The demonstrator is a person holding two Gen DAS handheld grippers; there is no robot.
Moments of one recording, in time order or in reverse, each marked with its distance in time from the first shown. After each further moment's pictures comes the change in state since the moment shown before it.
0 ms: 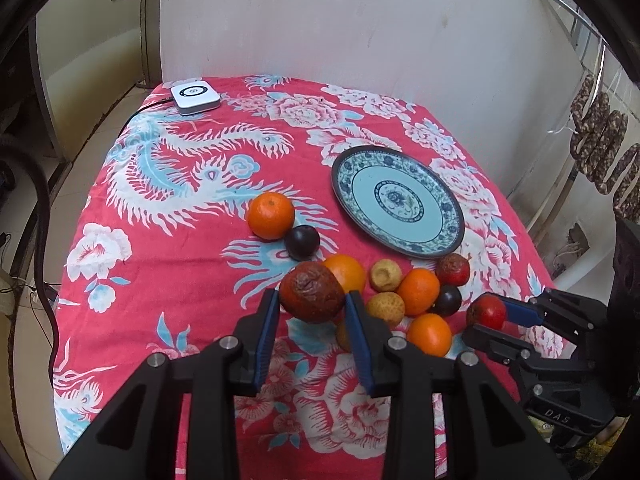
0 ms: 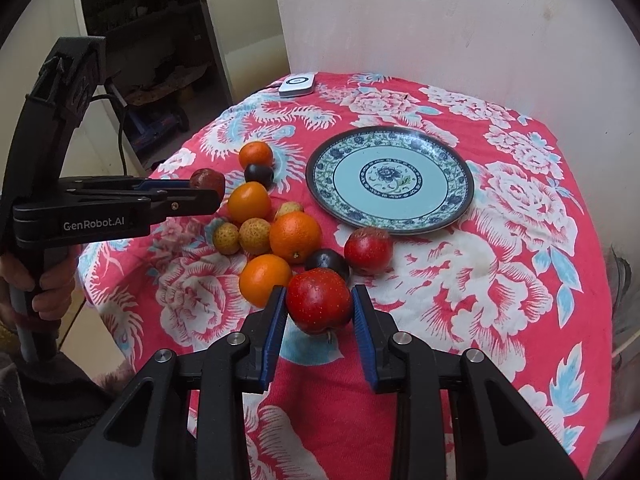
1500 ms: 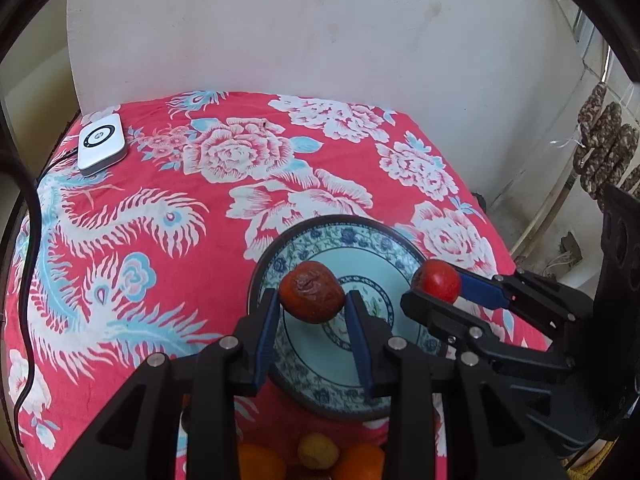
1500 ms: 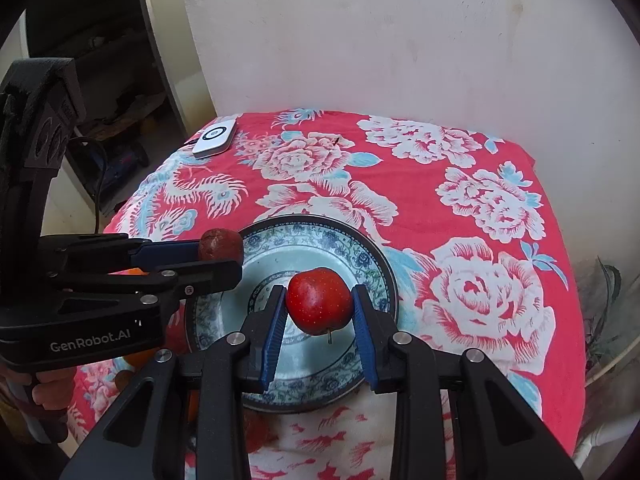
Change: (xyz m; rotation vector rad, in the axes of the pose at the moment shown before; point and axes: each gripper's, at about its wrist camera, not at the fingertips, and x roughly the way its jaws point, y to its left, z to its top) left arm 0.085 -0.049 0.100 0.039 0.052 -0.069; right arm 0.047 -0.077 0.088 0.108 -0.037 -0.085
